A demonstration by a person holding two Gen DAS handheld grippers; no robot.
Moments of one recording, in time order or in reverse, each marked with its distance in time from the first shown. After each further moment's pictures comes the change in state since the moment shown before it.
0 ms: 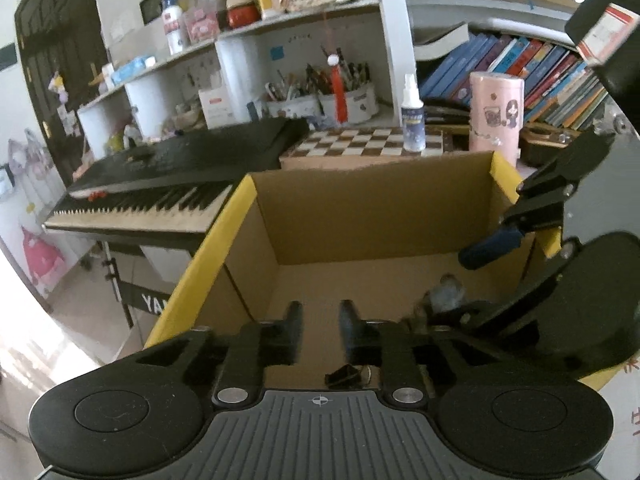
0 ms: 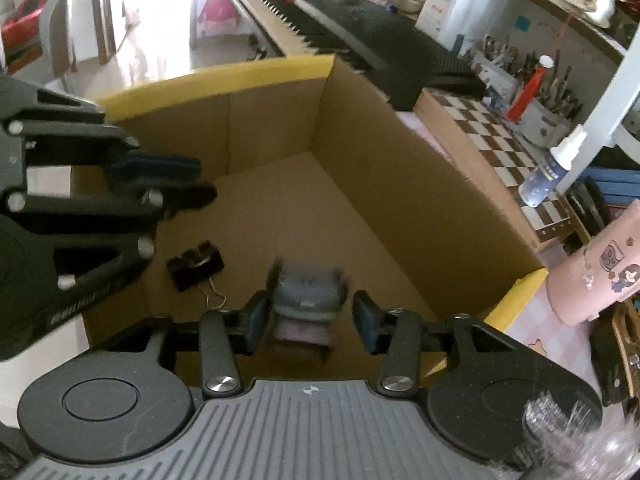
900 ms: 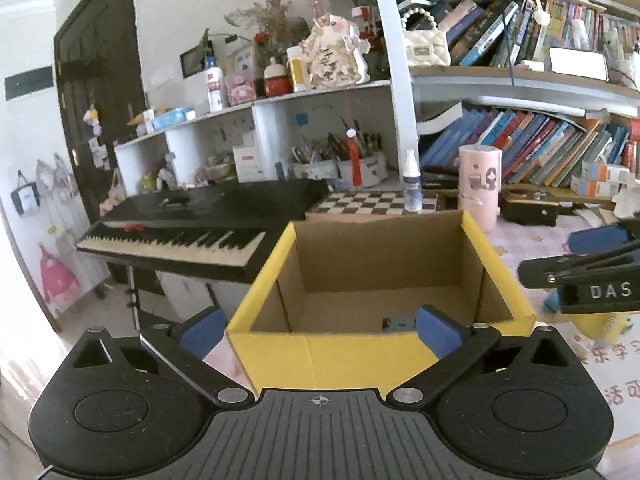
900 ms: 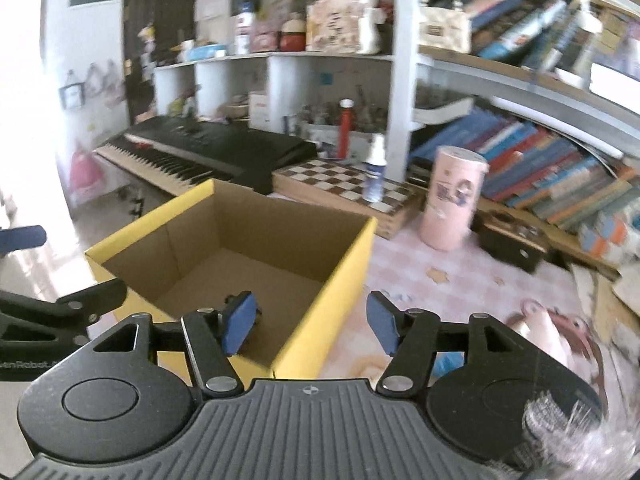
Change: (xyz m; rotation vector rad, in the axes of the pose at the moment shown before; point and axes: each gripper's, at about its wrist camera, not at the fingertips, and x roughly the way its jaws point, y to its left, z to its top) left arm -0.107 0.017 -0.032 -0.070 -0.177 0.021; right arm -0.136 0.044 -0.079 0.507 -0.341 -0.318
